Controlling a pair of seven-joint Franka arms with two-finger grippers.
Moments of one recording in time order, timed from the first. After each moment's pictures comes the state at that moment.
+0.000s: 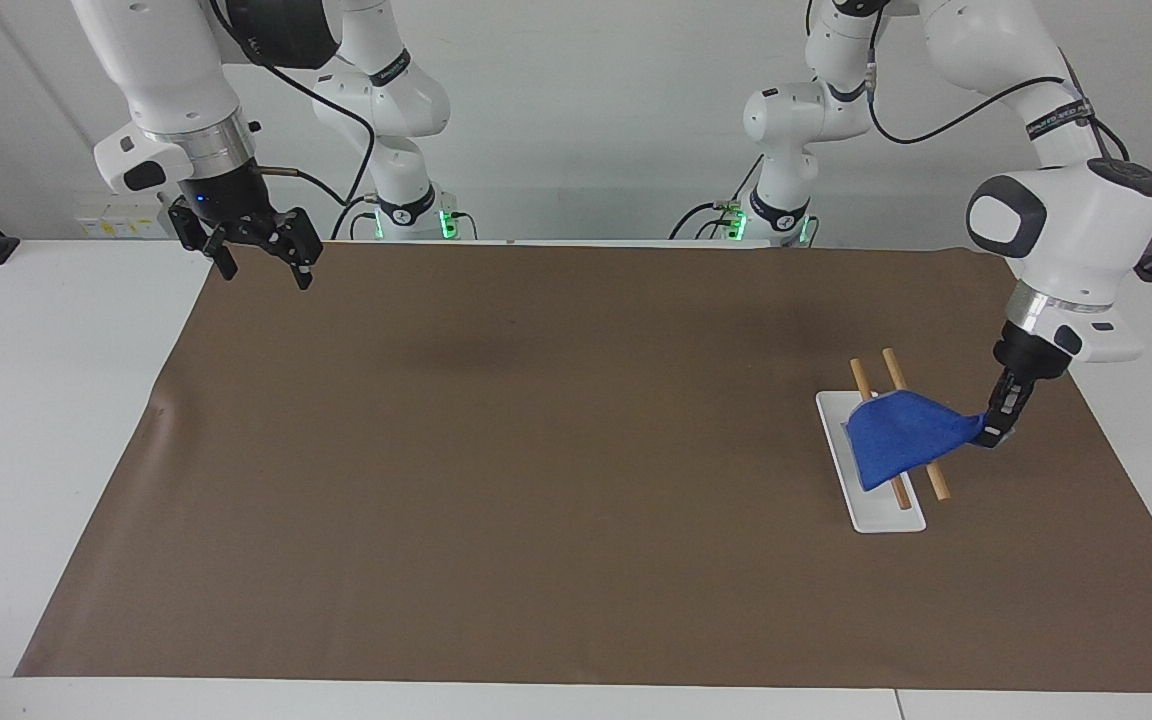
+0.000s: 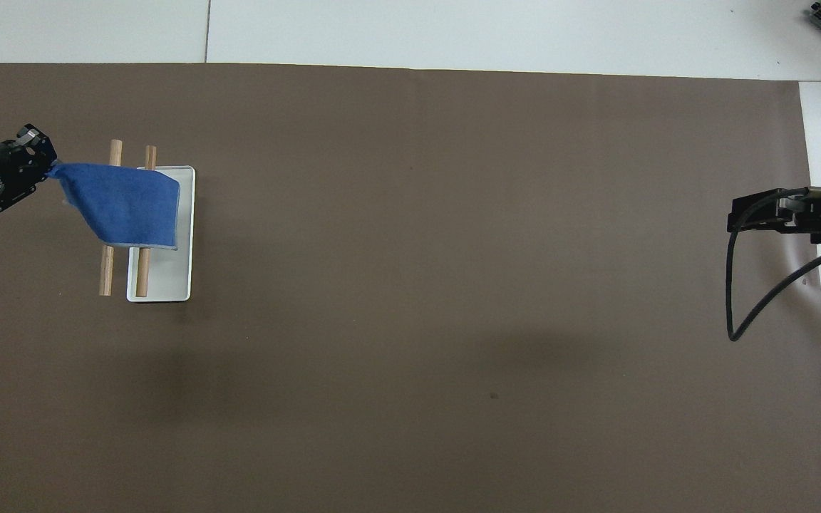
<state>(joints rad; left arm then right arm) 0.08 0.14 0.00 -1.92 -0.12 2.43 -0.66 -0.08 -0.04 0.08 -1.63 -0.03 1.66 0.15</state>
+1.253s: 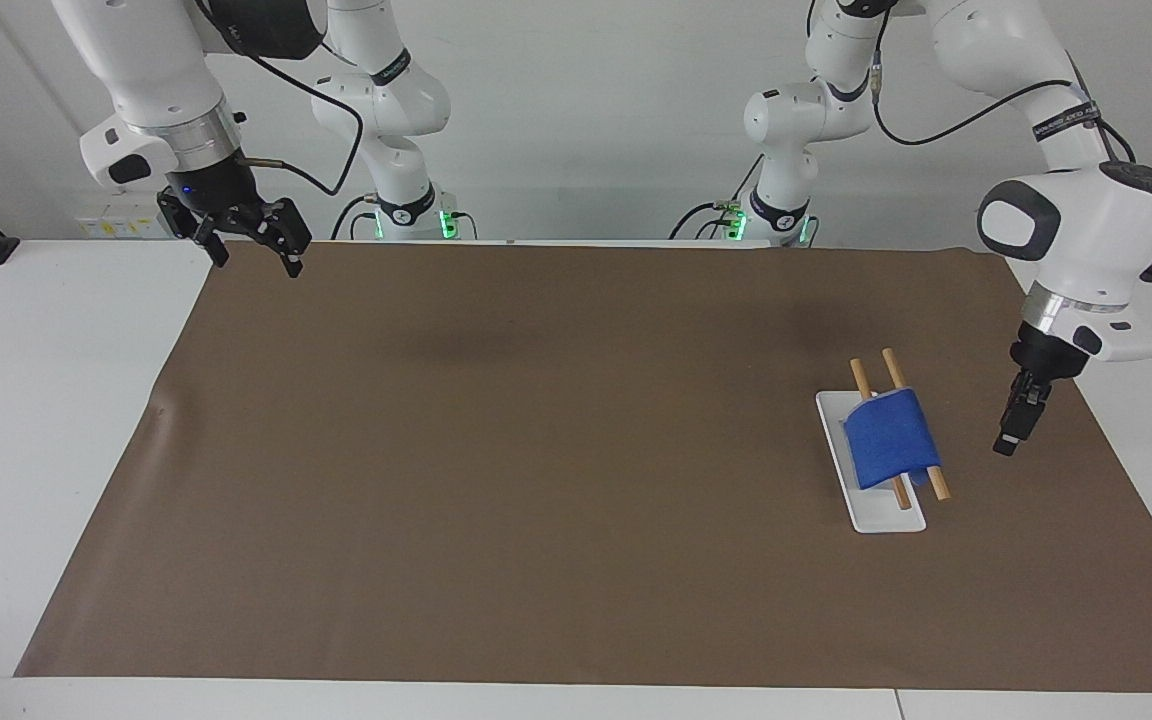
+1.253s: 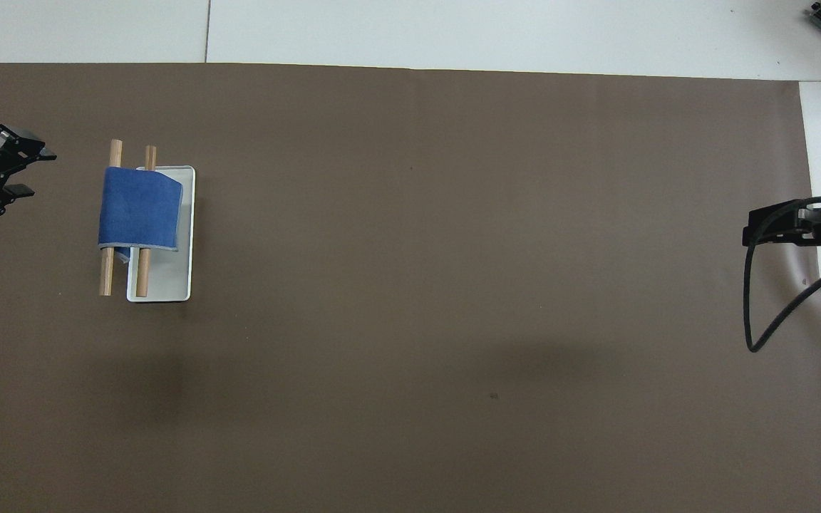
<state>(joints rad) 0.12 0.14 0.00 -1.92 -0.12 2.44 -0.65 0.02 -0.05 -0.04 -1.62 -0.02 1.59 0.15</state>
